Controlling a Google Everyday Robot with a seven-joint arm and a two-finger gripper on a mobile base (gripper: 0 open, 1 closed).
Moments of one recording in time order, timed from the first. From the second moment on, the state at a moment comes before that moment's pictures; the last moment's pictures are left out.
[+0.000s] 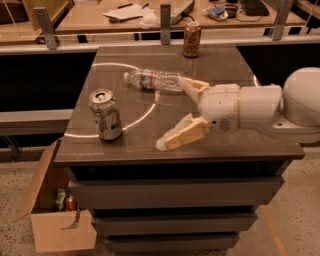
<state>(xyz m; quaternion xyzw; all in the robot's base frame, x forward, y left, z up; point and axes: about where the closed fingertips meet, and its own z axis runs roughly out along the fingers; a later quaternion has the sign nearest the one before) 0.502 -0.023 0.923 -0.51 0.61 0.30 0.52</state>
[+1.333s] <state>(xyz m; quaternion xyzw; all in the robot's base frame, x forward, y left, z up) 0.530 0.085 0.890 -0.47 0.61 0.37 0.52</state>
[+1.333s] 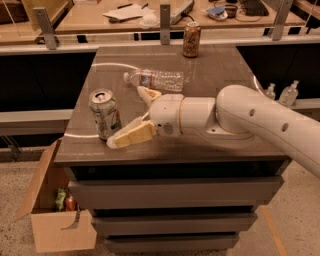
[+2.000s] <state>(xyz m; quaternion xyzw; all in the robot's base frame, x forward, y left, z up) 0.540 0.114 0.880 -0.47 0.61 0.37 0.53</state>
